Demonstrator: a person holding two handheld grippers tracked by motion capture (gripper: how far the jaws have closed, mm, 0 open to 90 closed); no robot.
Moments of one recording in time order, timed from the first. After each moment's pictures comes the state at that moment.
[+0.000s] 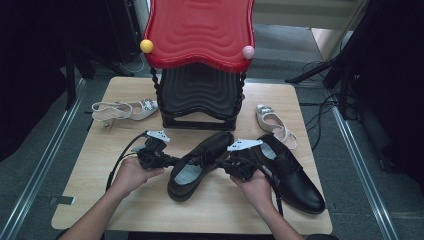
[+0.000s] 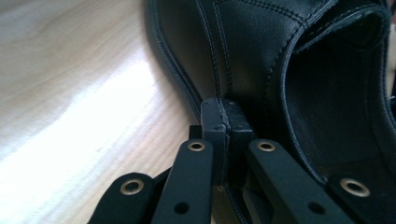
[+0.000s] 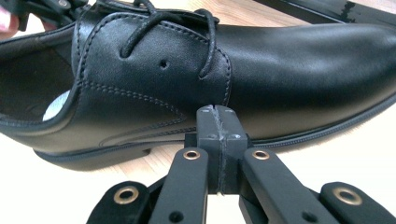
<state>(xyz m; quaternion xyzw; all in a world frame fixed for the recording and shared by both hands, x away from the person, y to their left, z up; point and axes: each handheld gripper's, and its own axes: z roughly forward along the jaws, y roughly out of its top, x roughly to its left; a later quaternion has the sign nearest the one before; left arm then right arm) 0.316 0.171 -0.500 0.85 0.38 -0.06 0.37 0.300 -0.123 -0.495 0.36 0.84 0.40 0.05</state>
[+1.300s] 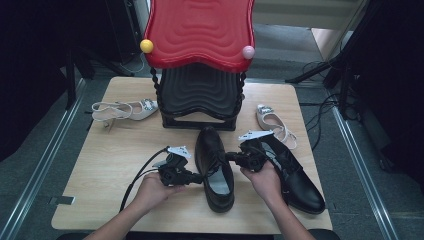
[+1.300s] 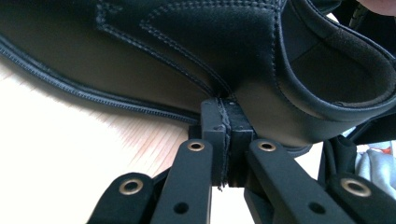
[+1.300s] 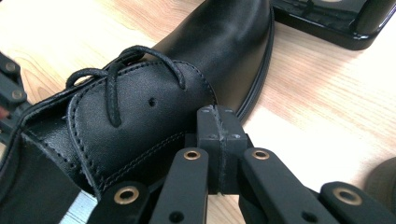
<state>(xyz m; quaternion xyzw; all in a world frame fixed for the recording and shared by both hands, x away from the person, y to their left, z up) 0.282 0.113 -0.509 0.85 0.34 -0.10 0.39 0.324 -0.149 -0.486 0.41 0.83 0.37 0.04</state>
